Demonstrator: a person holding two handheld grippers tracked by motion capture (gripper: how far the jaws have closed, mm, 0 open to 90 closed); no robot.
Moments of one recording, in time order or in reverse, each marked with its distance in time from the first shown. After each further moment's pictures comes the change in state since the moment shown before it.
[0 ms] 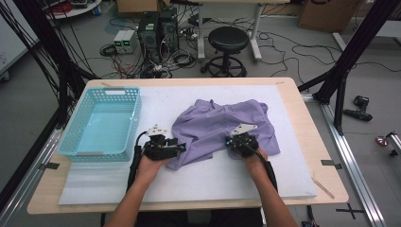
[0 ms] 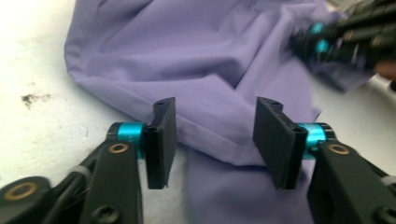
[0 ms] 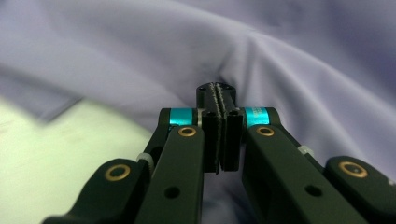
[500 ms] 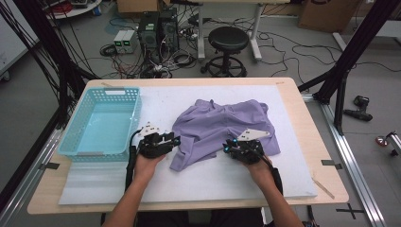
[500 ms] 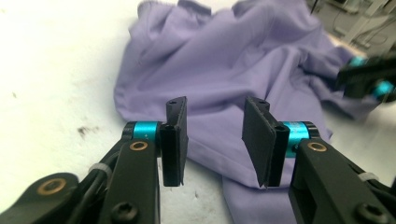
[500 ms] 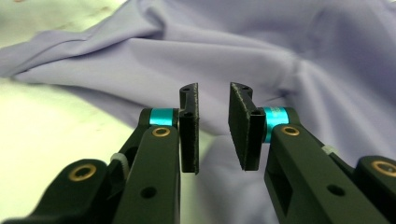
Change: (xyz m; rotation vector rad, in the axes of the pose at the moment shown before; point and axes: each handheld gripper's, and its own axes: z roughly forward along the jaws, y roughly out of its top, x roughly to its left) left arm 0.009 0.004 -0.020 -0.171 0.028 0.026; right arm 0.010 -0.013 -0.029 -0.153 0.174 0.033
